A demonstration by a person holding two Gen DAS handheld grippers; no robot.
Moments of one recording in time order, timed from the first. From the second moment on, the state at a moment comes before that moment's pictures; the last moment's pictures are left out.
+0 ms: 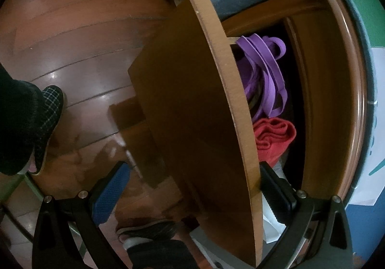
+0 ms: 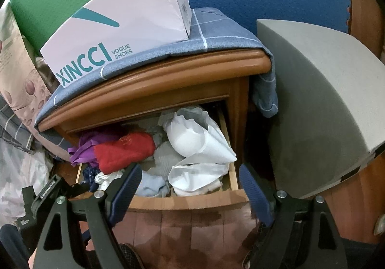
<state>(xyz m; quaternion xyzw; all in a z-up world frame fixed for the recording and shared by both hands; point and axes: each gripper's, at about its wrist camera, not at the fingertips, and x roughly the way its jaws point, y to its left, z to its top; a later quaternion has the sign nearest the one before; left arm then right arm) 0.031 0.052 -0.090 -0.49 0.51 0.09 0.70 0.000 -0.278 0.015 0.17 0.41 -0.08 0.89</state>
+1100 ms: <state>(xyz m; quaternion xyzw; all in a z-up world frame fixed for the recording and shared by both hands) 0.010 0.058 -0.067 -0.38 0.50 0.09 0.77 0.004 -0.276 0.011 0.16 0.41 -0.08 0.90</state>
